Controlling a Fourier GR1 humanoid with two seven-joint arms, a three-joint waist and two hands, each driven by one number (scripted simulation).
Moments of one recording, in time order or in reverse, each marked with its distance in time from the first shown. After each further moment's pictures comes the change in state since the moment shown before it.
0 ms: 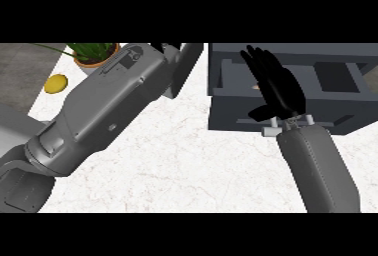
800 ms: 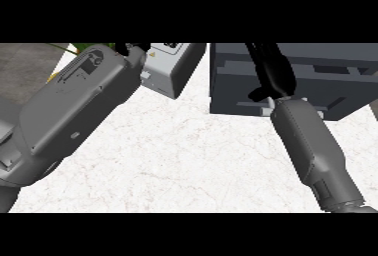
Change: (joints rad) left arm 0.117 0.145 0.020 -0.210 -0.067 0.001 0.101; right arm -0.272 -0.018 -0.107 0.567 0.135 -0.399 -0.047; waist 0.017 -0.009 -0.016
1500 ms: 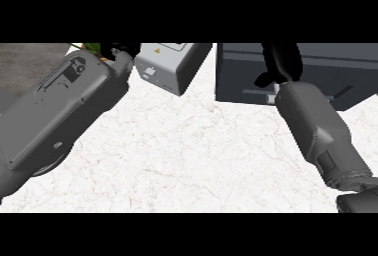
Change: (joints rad) left arm 0.056 0.065 -0.001 -0.151 -0.044 0.018 0.070; right arm -0.211 -0.052 -0.104 0.329 0.007 -0.179 -0.004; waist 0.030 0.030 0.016
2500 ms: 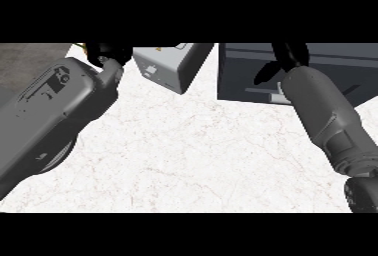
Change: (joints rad) left arm 0.051 0.054 0.000 -0.137 -0.027 0.010 0.066; right arm -0.135 -0.045 -0.216 0.160 -0.197 0.193 -0.201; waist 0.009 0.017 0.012
